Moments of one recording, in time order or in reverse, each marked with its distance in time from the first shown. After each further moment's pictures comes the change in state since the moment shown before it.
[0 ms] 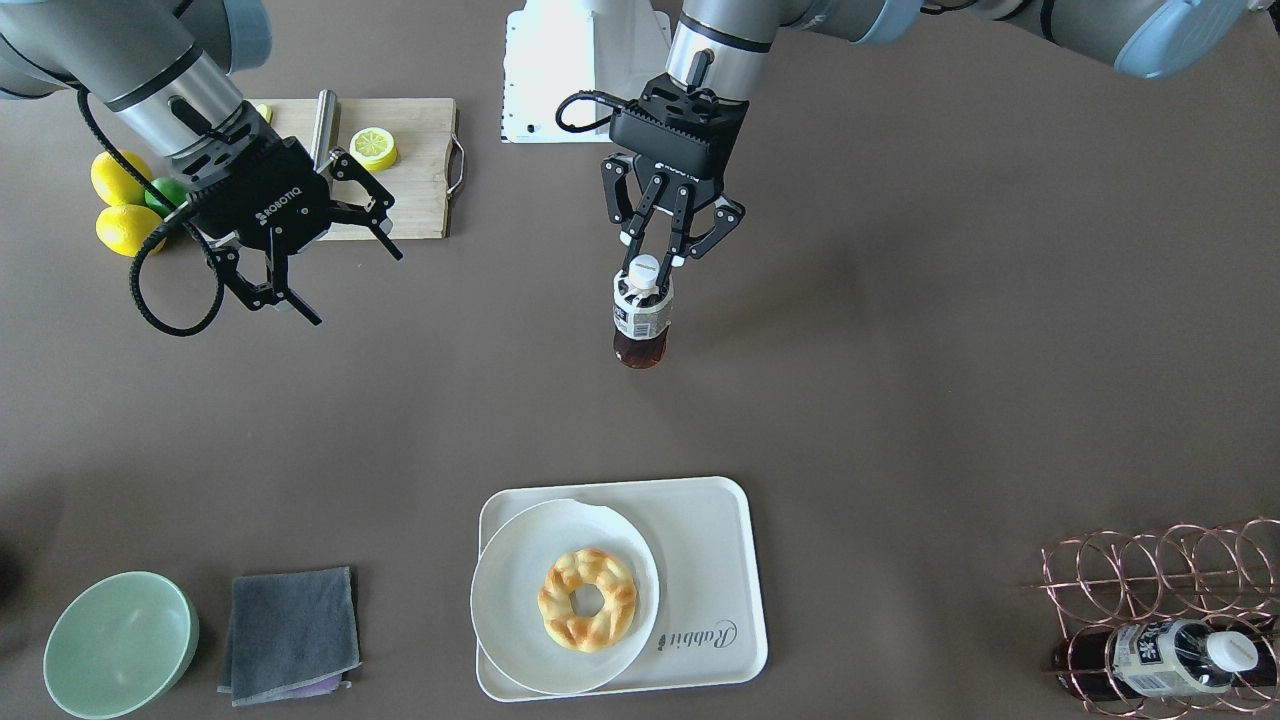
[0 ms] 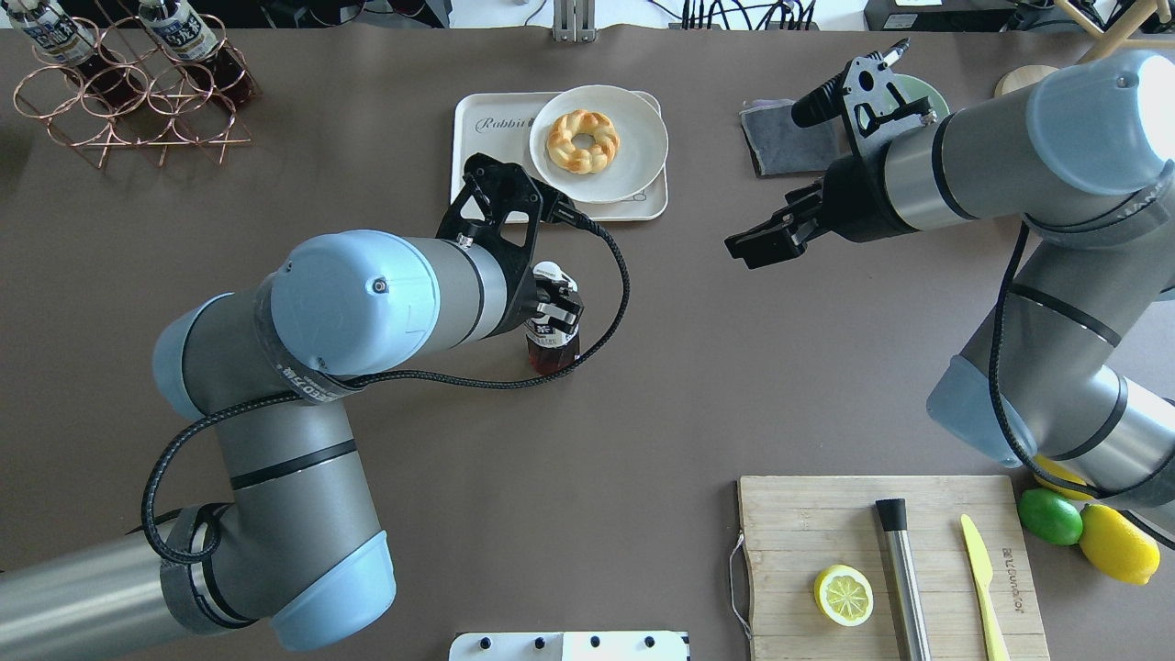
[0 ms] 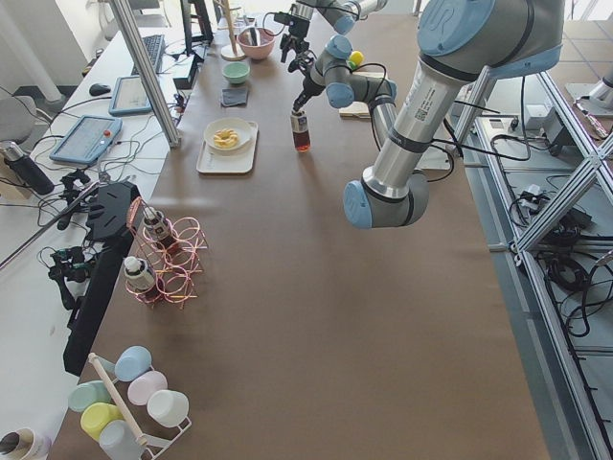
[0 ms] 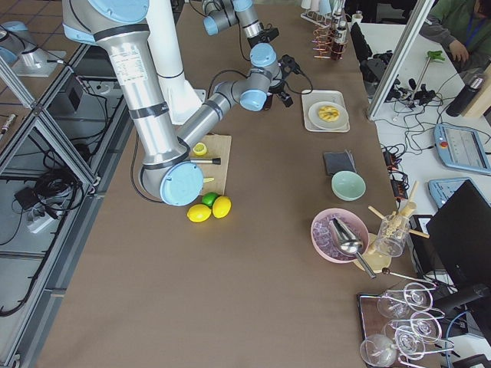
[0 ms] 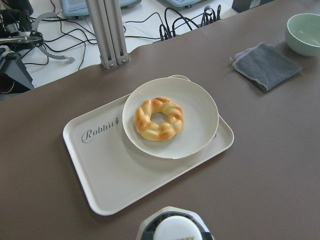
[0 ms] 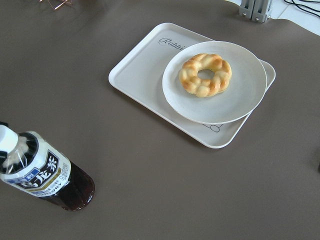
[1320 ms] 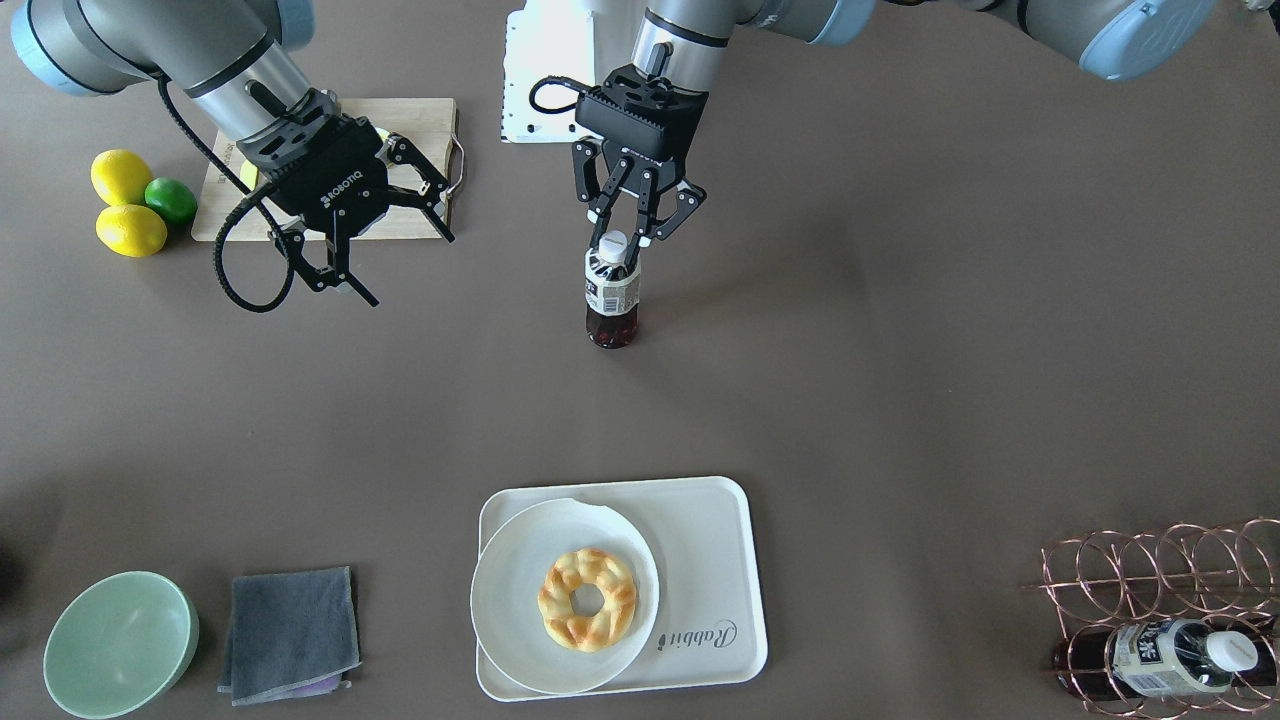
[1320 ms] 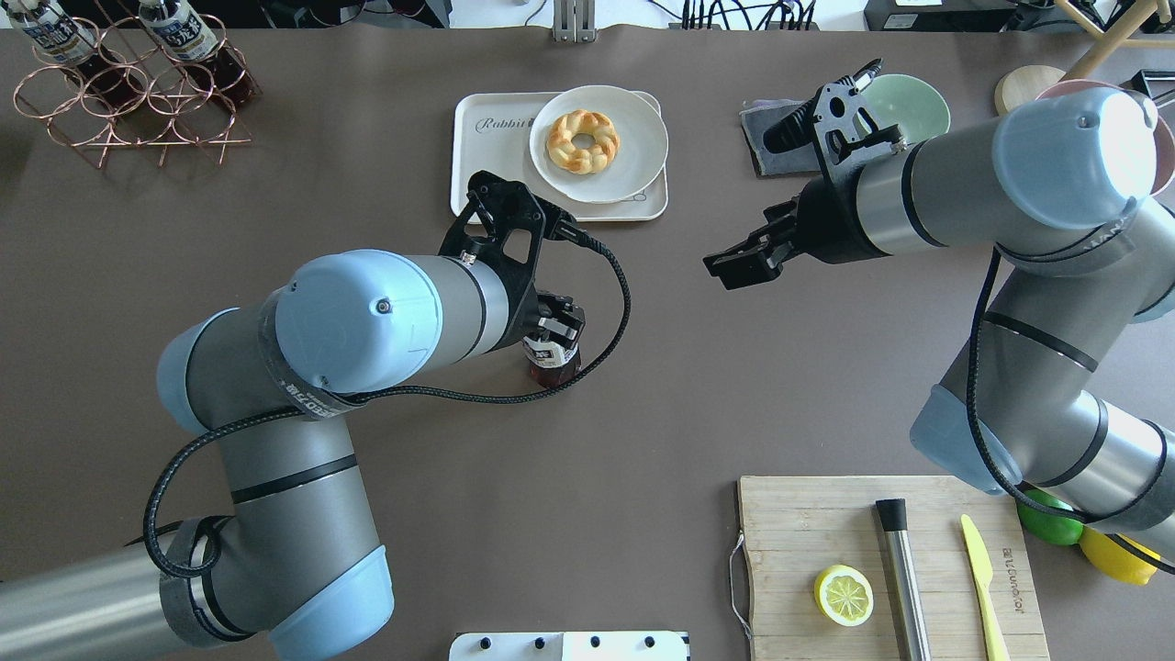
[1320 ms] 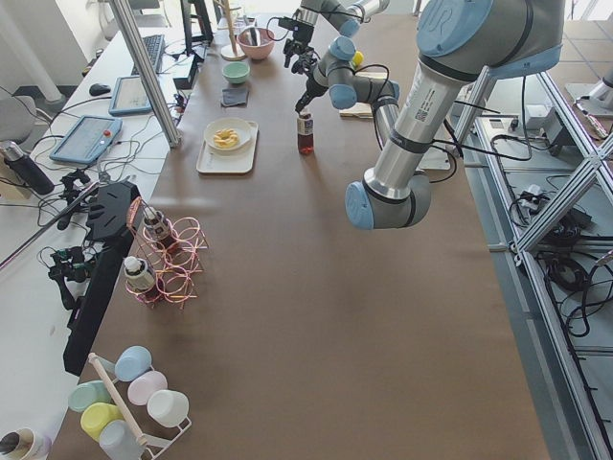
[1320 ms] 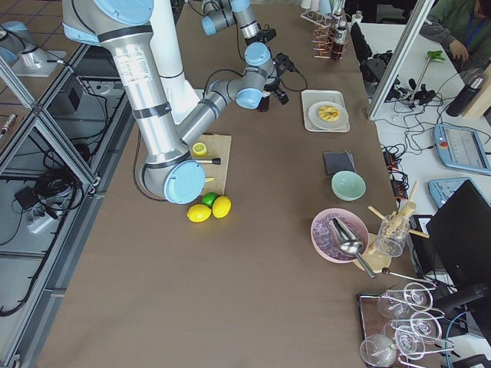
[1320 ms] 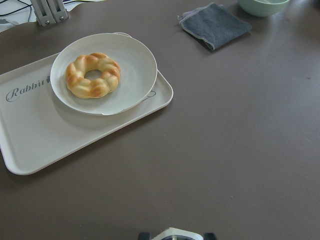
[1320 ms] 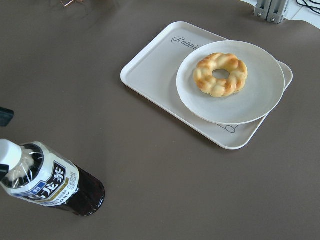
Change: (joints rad) left arm 0.015 0.010 -0.014 -0.009 0.007 -0.002; right arm -0.056 0.007 0.011 0.002 -0.056 0.002
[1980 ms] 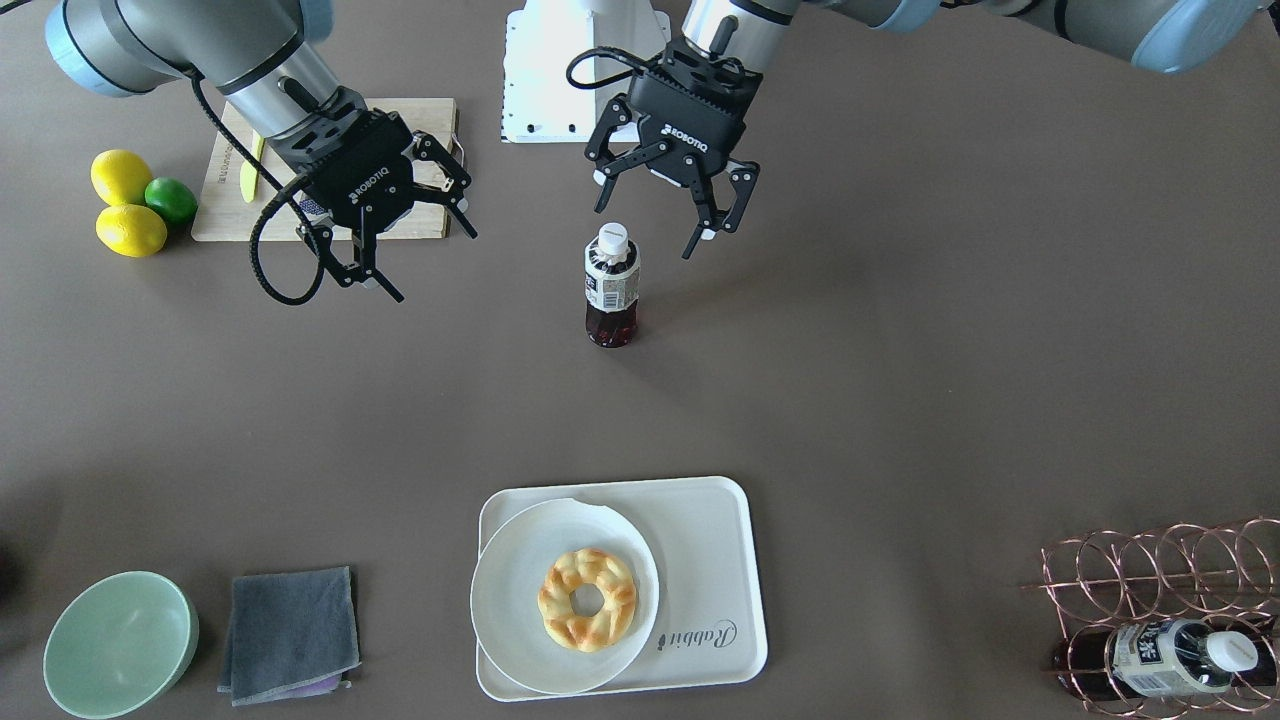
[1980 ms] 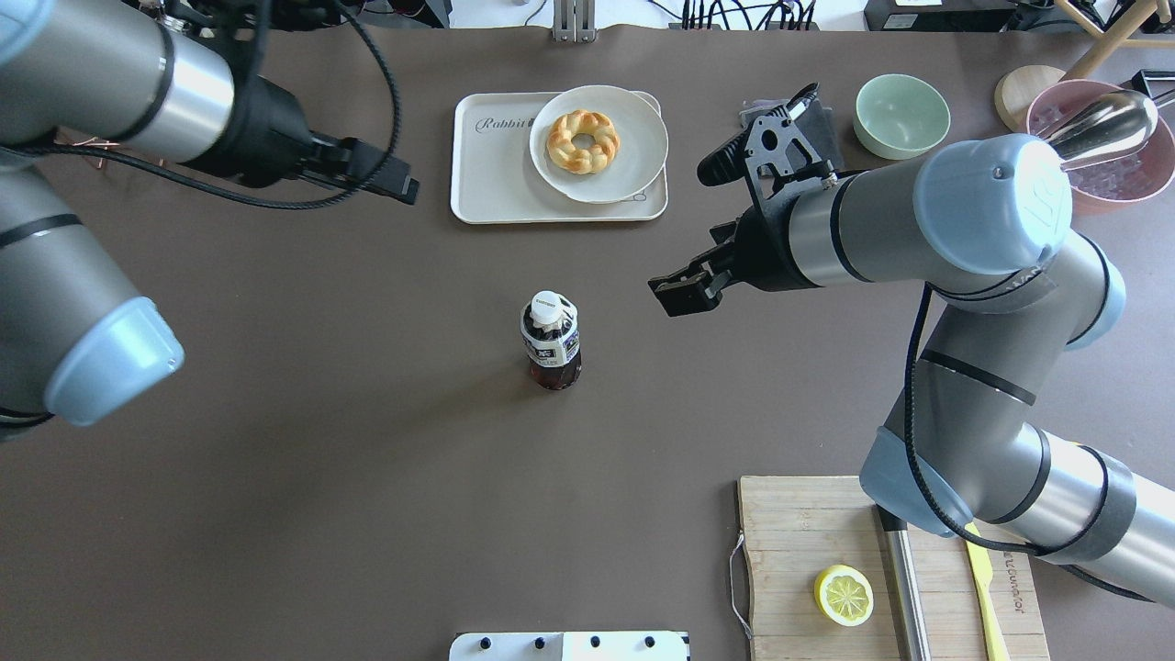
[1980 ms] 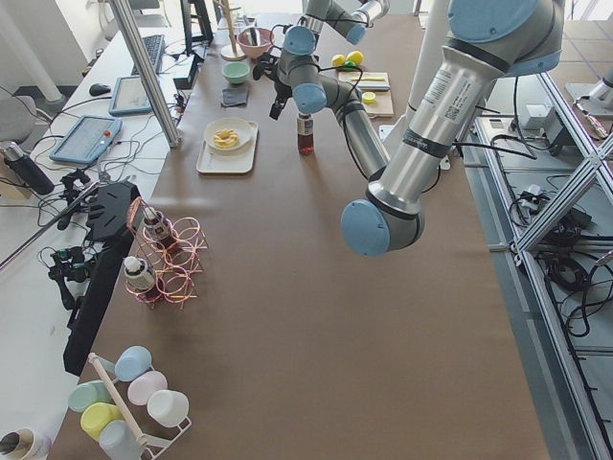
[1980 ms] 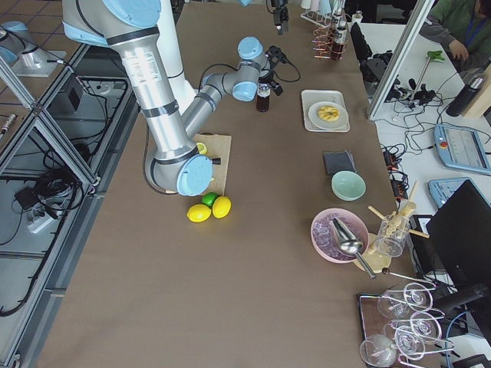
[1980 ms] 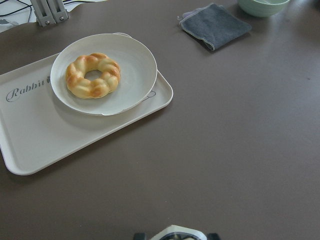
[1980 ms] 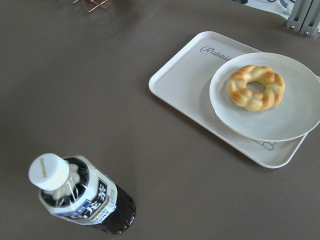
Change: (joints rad) left arm -0.436 0.166 -0.101 -0.017 -0.608 -0.081; right arm -0.093 0.062 -0.007 -0.007 -0.095 0.008
